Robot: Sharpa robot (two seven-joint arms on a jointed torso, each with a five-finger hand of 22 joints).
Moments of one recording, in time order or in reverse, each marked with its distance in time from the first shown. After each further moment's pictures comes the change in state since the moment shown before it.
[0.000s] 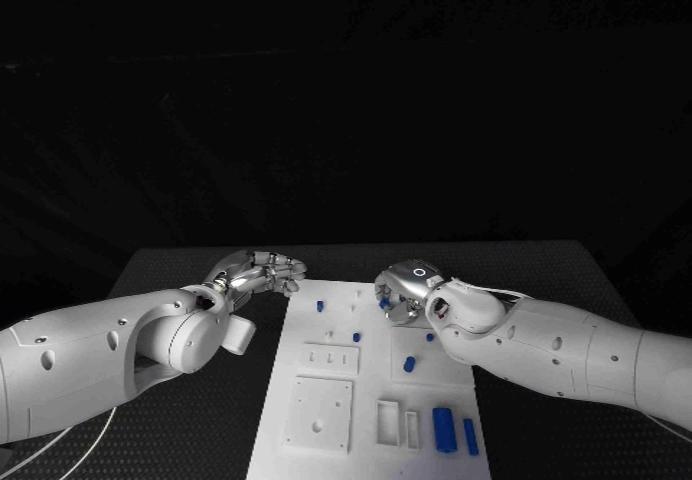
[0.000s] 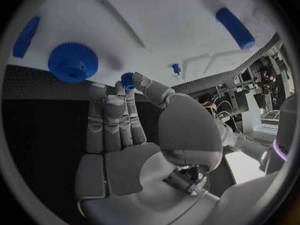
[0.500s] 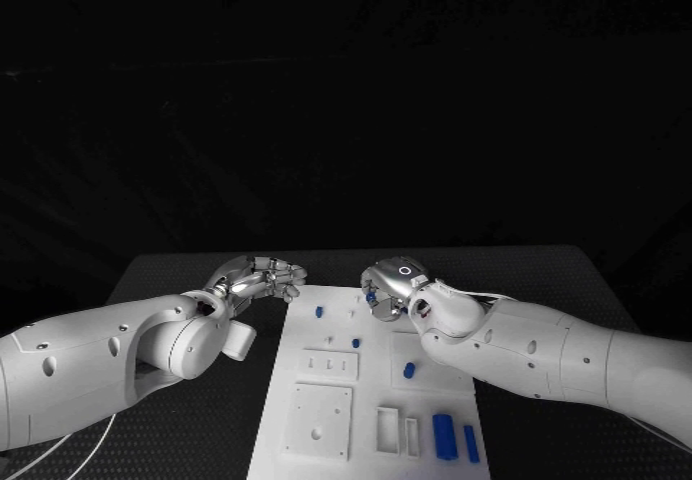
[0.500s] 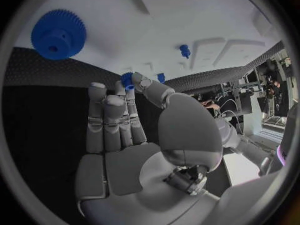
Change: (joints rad) left arm 0.000 0.011 0.001 -0.009 0.000 0.001 0.000; left_hand -0.004 0.004 0.003 -0.003 0.000 0.000 0.000 0.000 0.001 0.000 0.000 -0.004 0.000 0.000 0.000 -0.004 0.002 0.000 0.000 0.000 0.000 -0.002; right arm 0.006 0.072 0.000 -0.042 -0.038 -0.066 -0.074; right_hand 0.004 -0.004 0.004 0.004 0.004 0.003 -0.003 0.000 0.005 0.000 0.000 0.000 0.000 0.000 0.000 0.004 -0.002 -0.002 0.002 -0.001 0.004 0.000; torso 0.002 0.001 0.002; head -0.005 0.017
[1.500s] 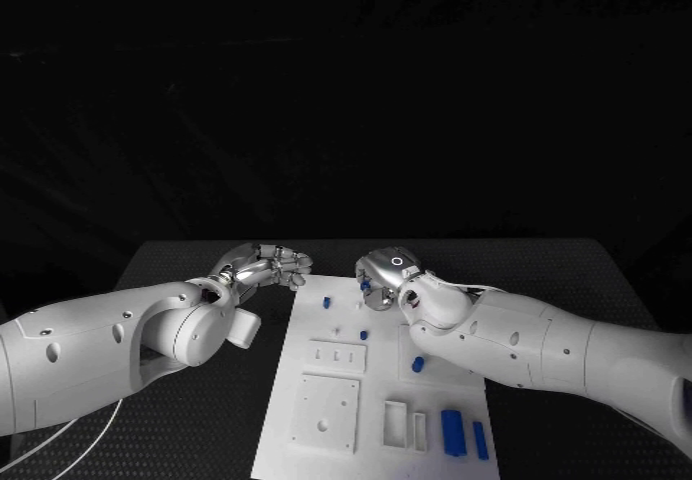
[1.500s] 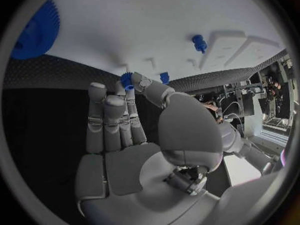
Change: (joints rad) left arm 0.027 0.009 0.001 0.009 -0.002 0.002 0.000; left_hand -0.018 -0.003 0.026 -0.026 0.017 0.000 0.000 -0.004 0.006 0.000 0.000 -0.011 0.000 0.000 0.000 -0.011 0.010 -0.008 -0.004 -0.003 0.008 -0.006; right arm 0.007 0.064 0.000 -0.063 -0.016 -0.013 -0.036; right_hand 0.009 -0.010 0.020 0.015 -0.004 0.000 0.000 -0.001 0.002 0.000 0.000 -0.005 0.000 0.000 0.000 0.004 -0.006 -0.001 0.004 0.000 0.000 0.001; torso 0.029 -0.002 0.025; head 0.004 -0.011
